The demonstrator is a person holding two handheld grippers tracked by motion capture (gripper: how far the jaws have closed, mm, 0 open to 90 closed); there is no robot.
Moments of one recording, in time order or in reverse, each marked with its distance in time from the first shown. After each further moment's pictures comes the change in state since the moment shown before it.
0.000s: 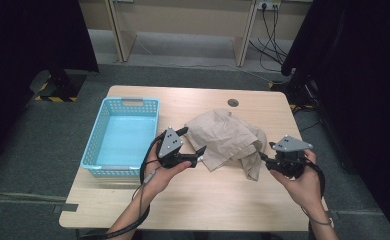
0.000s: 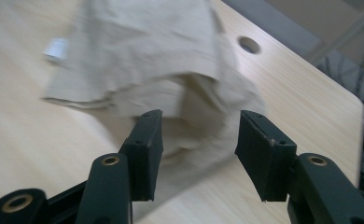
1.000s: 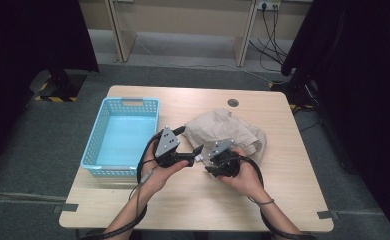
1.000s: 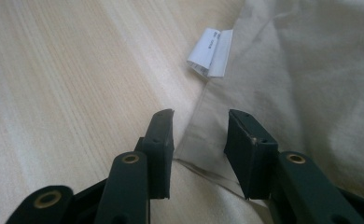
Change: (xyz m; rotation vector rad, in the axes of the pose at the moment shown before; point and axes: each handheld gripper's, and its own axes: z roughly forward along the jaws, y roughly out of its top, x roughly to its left) left arm 0.006 0.001 -0.007 0.001 0.010 0.005; right arm 0.088 0.033 0.133 0.189 0.369 -0.124
